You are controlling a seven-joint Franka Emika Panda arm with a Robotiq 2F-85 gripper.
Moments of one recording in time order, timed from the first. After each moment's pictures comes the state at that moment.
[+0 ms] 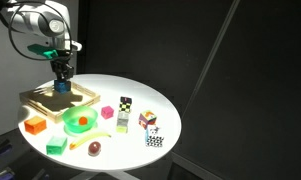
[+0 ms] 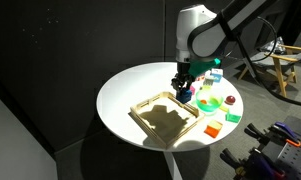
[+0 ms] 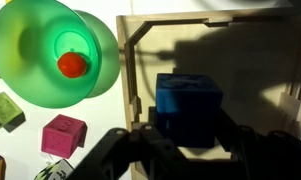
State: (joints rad) arm 0.21 0.24 0.03 -2.20 -0.13 2.43 0.37
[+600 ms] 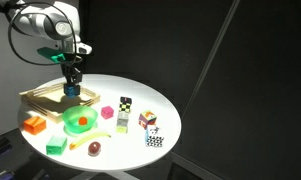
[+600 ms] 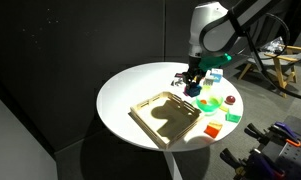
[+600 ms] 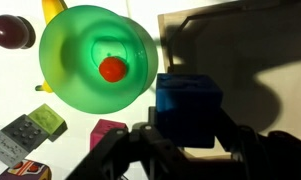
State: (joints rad) arm 0.12 0.19 -0.01 -2.26 -0.13 2.47 0.38
